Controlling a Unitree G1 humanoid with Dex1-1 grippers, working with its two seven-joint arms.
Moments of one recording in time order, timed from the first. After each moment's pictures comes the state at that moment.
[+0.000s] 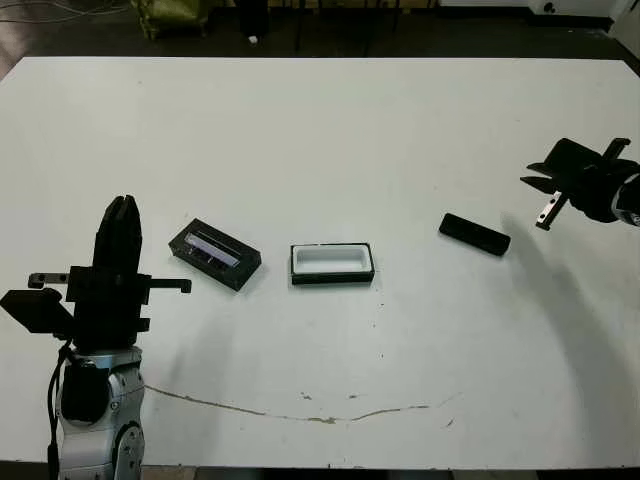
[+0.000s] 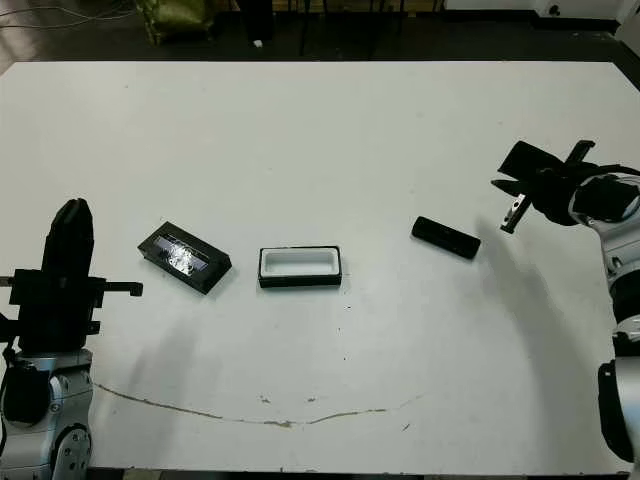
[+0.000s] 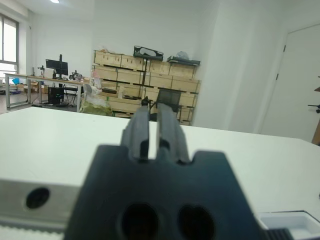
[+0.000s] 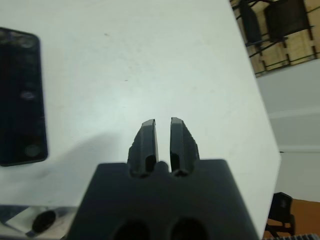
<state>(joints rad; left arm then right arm) 0.14 0.12 0.15 -0.29 -0.30 -0.30 -0.18 -0.83 -0.82 0.20 0.94 -0.29 -0.25 0.78</state>
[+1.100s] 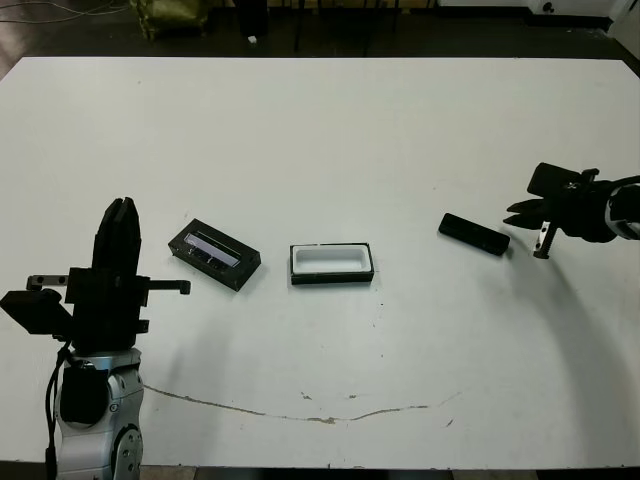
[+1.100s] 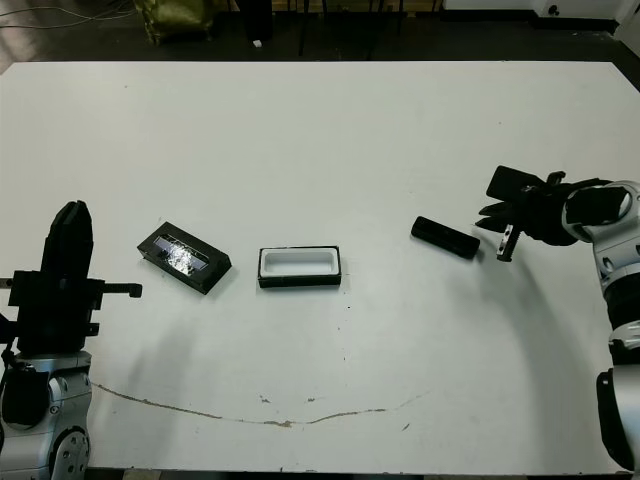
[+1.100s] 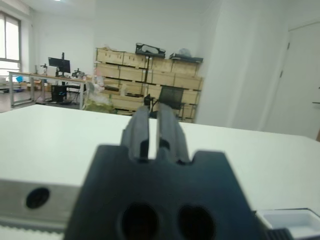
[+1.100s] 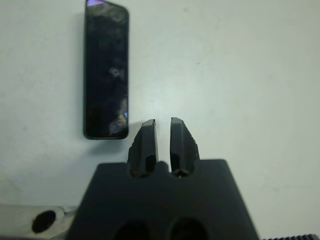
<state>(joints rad) 0.16 0.12 0.15 -0.31 -0.30 -0.27 -0.16 -0.78 -0.82 0.23 0.87 -0.28 -0.15 1.02</state>
